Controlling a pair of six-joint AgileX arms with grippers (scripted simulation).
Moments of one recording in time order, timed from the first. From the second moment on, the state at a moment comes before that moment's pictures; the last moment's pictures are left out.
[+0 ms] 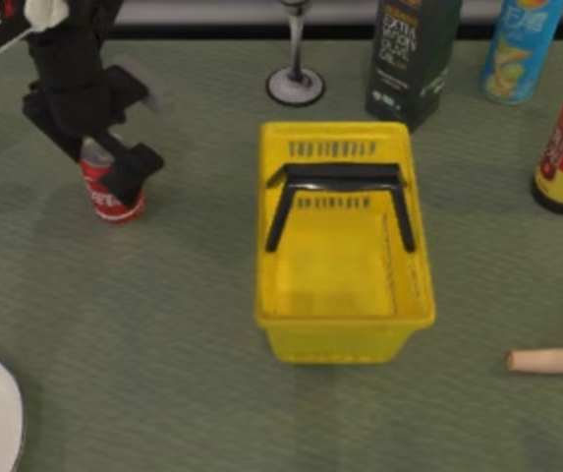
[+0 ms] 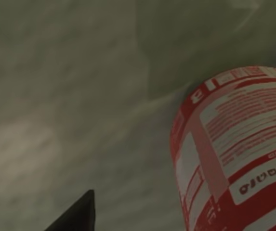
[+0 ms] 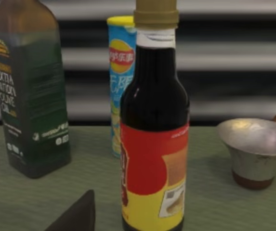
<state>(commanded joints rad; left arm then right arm) -0.19 2.44 2.10 -1.23 0.01 0.63 0.00 0.00 0.00 0.00 0.00 0.00</state>
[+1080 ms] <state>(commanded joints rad) -0.19 2.44 2.10 -1.23 0.01 0.63 0.00 0.00 0.00 0.00 0.00 0.00</state>
